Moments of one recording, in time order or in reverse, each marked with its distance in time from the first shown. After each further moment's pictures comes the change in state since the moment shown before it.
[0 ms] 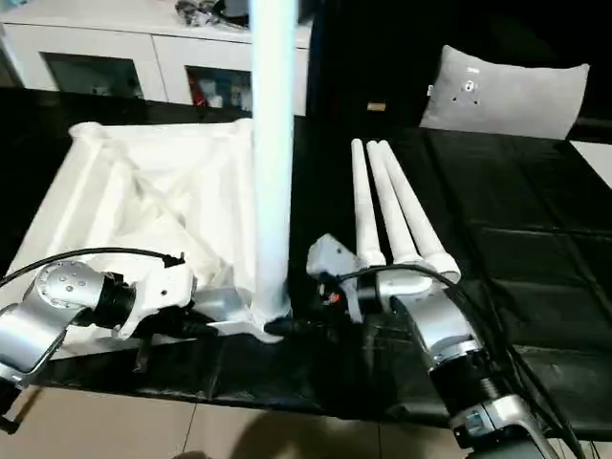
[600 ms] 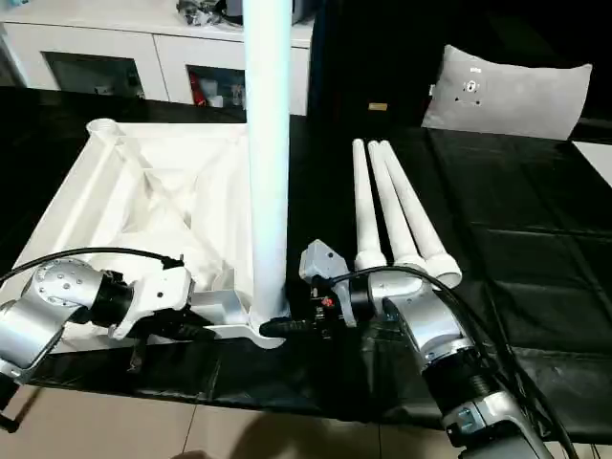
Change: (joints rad) left arm -0.012 0.003 -0.002 0.031 0.000 -0.042 -0.033; right arm -0.008 0.027 0.008 0.037 0.011 0.025 0.013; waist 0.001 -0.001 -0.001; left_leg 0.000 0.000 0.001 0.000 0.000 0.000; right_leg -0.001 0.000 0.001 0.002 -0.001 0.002
